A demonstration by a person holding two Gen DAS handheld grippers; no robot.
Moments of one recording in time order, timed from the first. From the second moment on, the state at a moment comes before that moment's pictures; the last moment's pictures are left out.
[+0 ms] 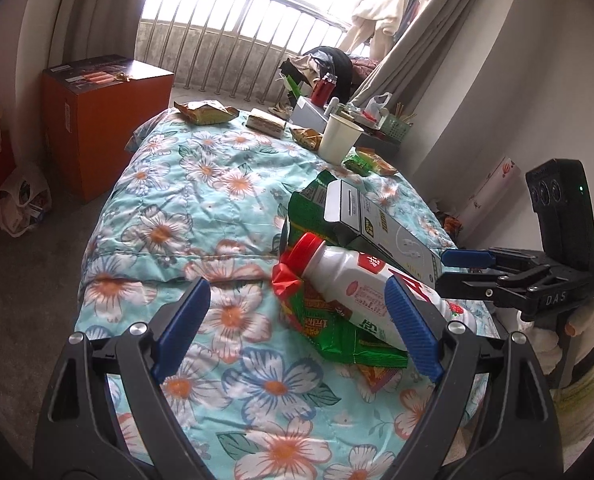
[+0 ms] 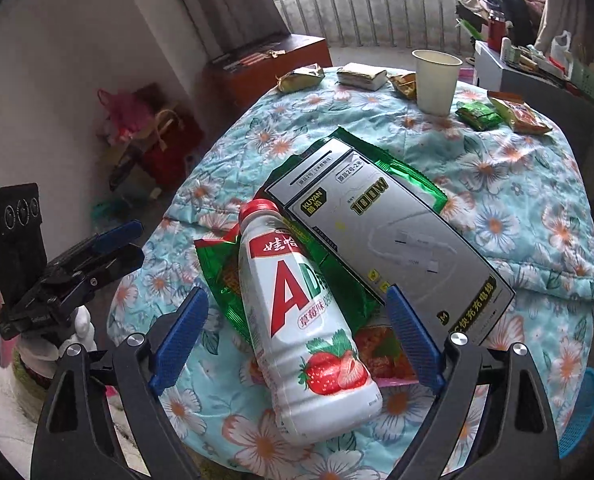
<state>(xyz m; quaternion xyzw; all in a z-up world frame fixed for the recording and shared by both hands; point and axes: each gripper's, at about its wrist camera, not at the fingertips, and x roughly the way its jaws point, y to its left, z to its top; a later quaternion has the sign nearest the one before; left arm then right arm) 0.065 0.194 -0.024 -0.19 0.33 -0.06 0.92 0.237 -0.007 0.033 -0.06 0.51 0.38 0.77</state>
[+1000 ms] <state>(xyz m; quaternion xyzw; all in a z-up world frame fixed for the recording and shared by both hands) 0.077 0.189 -0.022 -0.19 0.34 -0.08 0.92 0.217 -0.046 0.020 -0.02 0.54 0.39 0.75</state>
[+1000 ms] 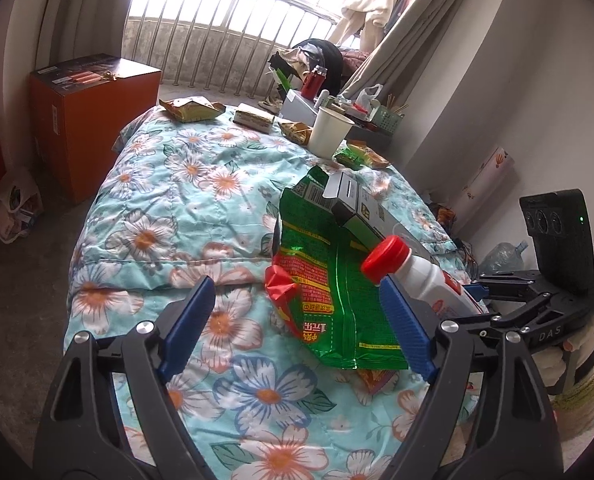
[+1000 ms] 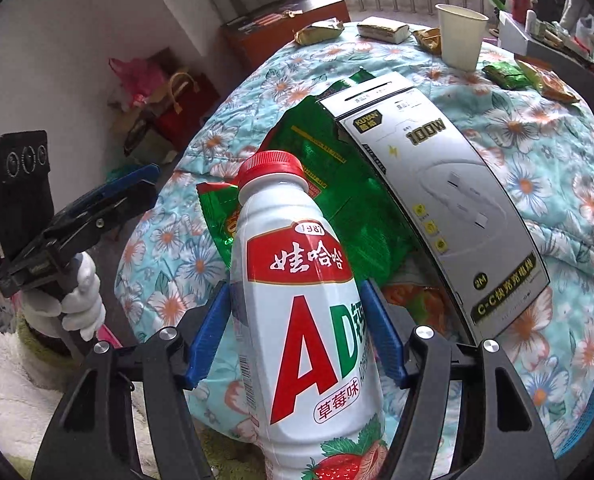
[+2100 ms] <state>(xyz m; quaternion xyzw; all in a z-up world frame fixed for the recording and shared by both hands) 0.224 0.083 -0.088 -0.34 0.46 -0.20 0.79 0.359 -0.141 -0.039 0.00 0.55 0.26 0.79</state>
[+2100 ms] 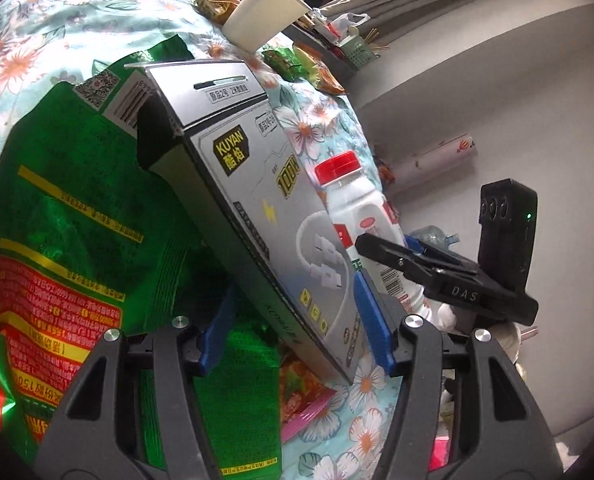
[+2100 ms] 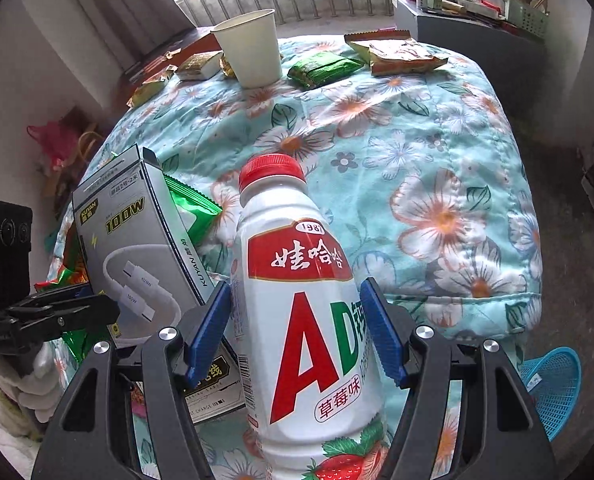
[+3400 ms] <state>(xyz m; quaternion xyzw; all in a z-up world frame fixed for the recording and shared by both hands) 0.151 -0.008 -0.011 -0.08 0.50 -0.28 0.82 0.195 -0.268 -0.041 0.28 0.50 0.12 0.81</state>
